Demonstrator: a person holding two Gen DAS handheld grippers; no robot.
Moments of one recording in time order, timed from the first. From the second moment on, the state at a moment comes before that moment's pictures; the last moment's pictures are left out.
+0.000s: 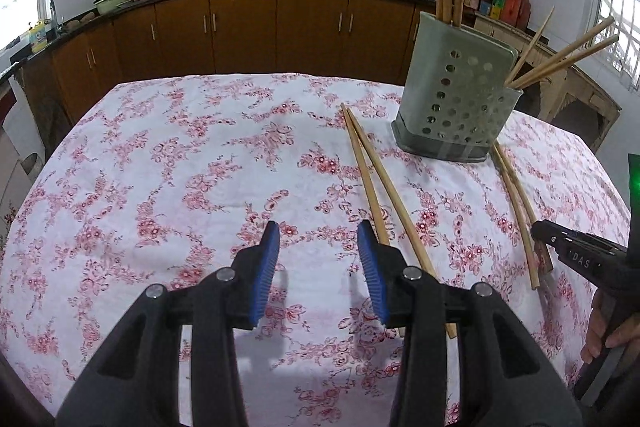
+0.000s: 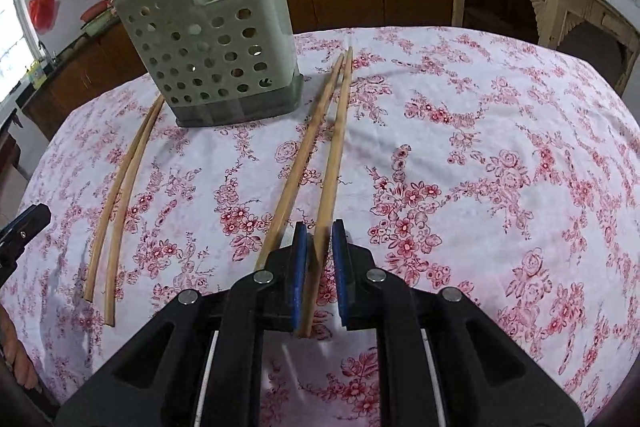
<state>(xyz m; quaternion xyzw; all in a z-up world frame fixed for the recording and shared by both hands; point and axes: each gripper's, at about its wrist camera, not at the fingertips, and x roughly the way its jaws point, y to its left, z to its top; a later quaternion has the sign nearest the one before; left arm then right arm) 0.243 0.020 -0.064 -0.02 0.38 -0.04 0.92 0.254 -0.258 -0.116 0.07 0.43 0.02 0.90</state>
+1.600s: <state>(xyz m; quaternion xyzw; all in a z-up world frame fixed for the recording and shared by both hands) 0.291 0.035 -0.100 0.01 0.43 -0.06 0.90 0.271 -0.313 -0.114 0.07 0.41 -0.06 0.91</state>
